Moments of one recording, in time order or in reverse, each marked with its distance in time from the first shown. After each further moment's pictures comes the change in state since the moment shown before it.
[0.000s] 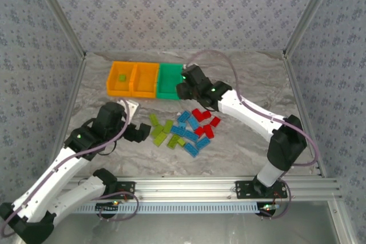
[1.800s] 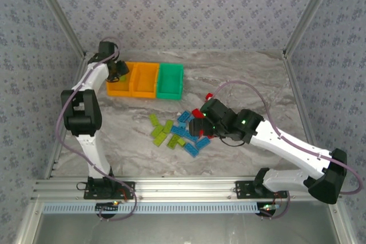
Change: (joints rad) left arm 0.600 1.250 0.776 0.259 0.117 -0.336; right arm 0.157 -0.507 -0.397 -0.383 -0.133 0.447
